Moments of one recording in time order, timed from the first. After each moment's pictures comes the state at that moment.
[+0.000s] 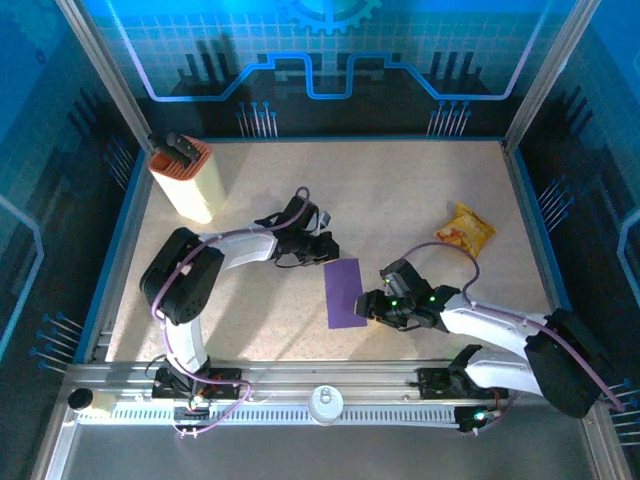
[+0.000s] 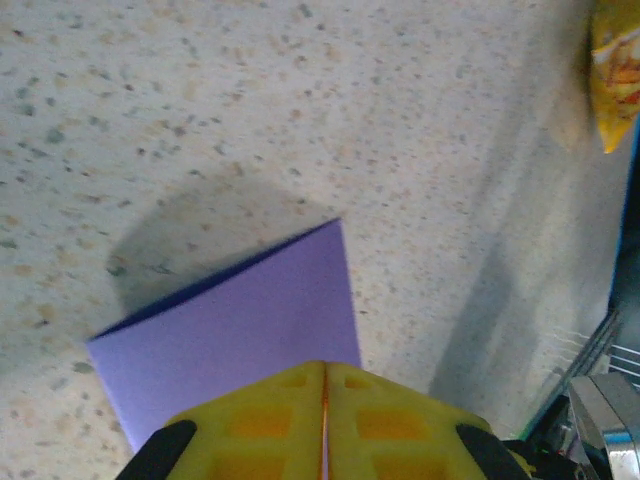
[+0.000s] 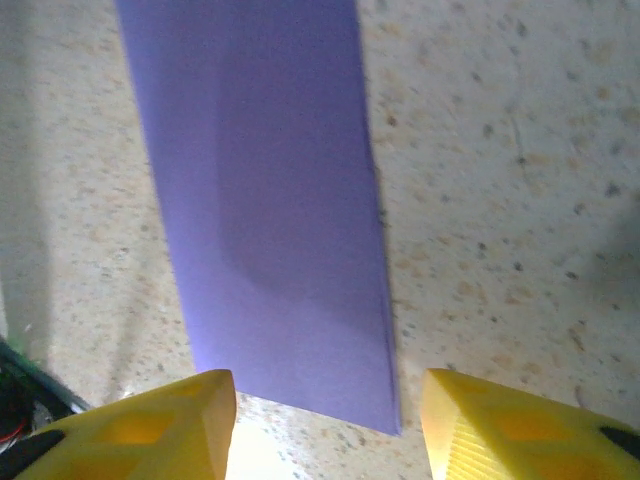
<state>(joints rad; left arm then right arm) -0.55 1.86 1.09 -0.18 0.50 -0.74 0.71 1.19 0.42 -0.23 -0.28 0.96</state>
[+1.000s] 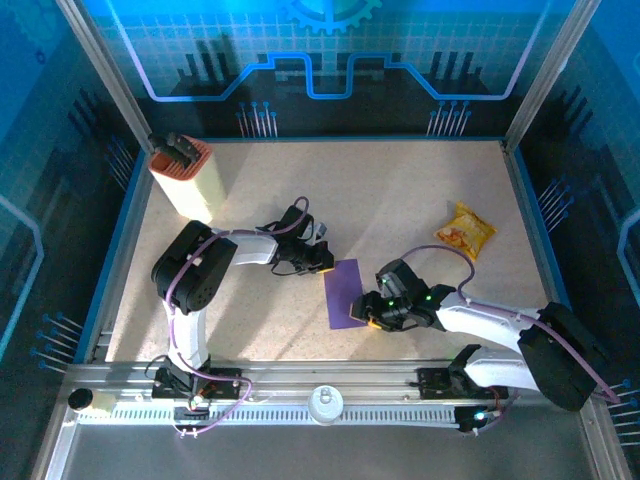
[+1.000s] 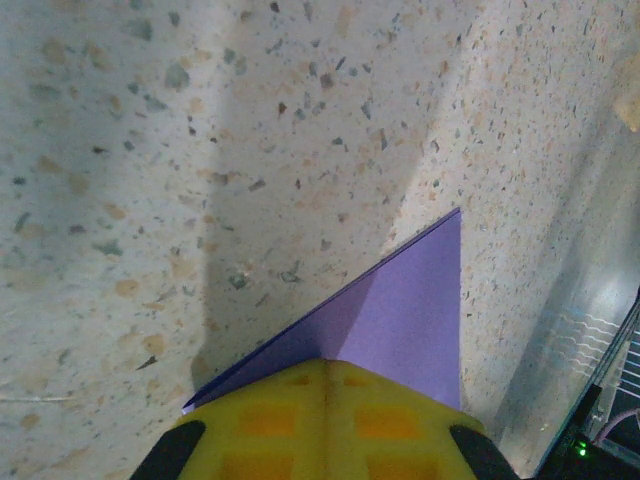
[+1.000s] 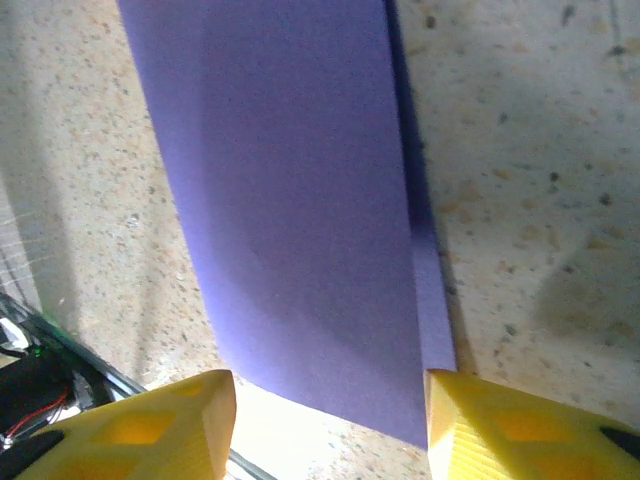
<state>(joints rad) -0.52 1.95 1.02 -0.08 0.56 -0.72 0.72 1.22 0.43 -0.20 -0.37 1.04</state>
